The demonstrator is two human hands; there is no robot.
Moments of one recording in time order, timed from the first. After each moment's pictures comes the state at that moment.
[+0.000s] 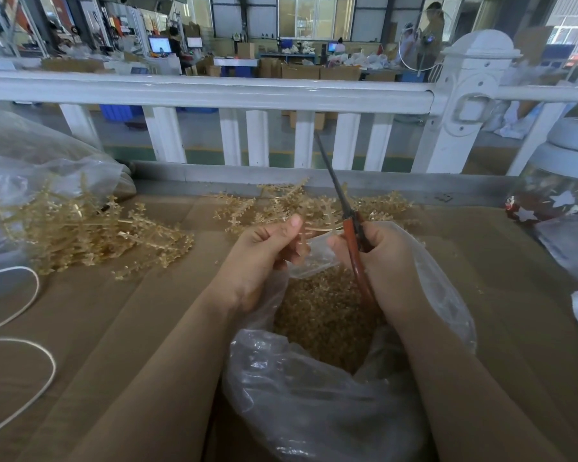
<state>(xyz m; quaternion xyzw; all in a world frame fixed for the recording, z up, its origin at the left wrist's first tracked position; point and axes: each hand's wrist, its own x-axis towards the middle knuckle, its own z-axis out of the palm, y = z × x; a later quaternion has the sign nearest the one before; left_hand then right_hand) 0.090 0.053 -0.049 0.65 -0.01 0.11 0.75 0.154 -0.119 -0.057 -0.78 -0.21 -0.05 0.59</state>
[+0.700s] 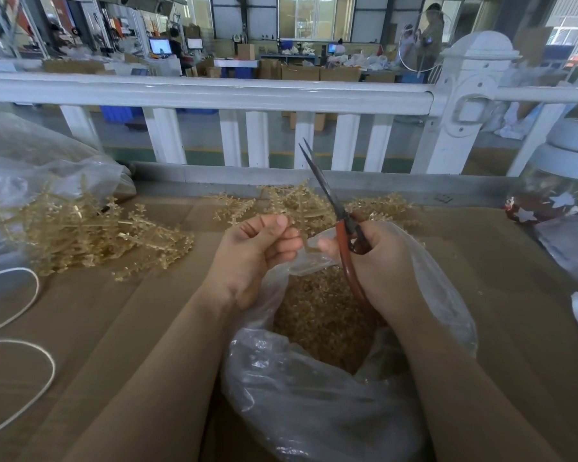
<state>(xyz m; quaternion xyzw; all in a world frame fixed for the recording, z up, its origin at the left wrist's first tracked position) 0.093 0.059 -0.046 0.54 0.03 0.15 0.83 0.143 -0.115 -0.048 -0.80 -0.21 -0.10 0.55</state>
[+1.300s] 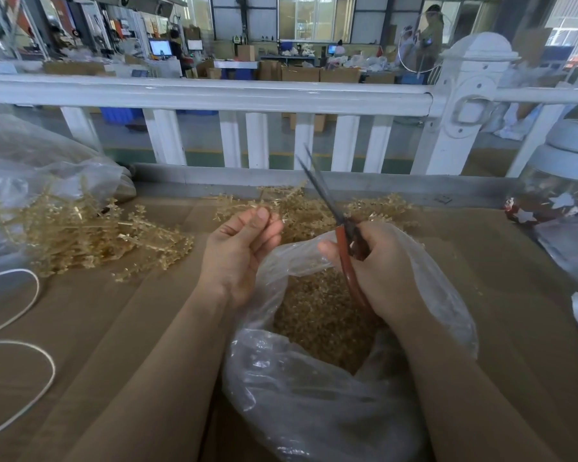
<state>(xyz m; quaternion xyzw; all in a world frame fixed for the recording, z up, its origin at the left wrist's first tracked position) 0.097 0.068 -0.049 0.43 0.07 0.20 0.88 0.147 -0.119 -0.054 -0.82 -0.25 -0.12 0.49</state>
